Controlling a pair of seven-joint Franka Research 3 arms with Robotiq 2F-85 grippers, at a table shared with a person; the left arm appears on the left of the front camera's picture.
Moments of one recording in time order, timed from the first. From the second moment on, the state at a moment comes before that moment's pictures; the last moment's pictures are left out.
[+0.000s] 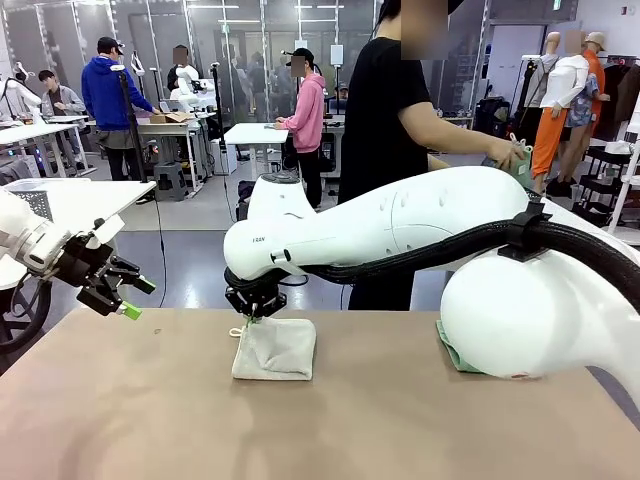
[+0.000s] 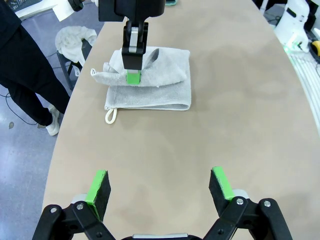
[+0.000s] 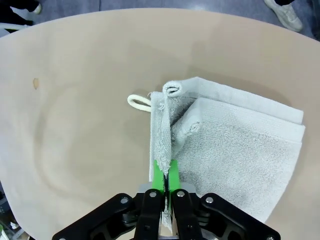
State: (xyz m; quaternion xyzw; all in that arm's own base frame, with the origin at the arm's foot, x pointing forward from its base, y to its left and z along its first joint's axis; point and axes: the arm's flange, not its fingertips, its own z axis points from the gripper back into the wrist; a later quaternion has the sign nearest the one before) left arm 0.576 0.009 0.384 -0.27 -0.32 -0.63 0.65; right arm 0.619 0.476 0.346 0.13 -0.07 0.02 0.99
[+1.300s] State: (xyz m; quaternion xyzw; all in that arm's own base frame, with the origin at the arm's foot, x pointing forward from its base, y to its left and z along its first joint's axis) left arm 0.576 0.009 0.384 -0.27 -0.32 -0.63 0.65; right arm 0.563 0.358 0.376 0.14 -0.07 0.04 0.99
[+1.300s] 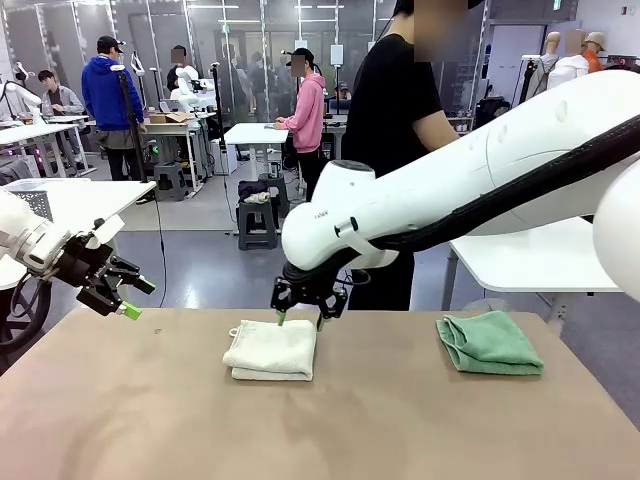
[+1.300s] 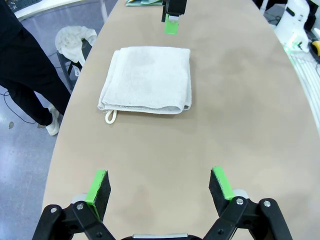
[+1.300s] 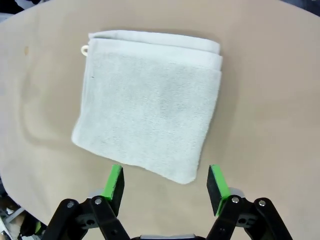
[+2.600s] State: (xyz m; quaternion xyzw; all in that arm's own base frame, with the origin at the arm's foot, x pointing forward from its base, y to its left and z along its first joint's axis) left arm 0.576 0.009 0.384 -0.27 -0.32 -0.63 0.65; right arm 0.565 0.343 0.367 0.14 -0.07 0.02 0.99
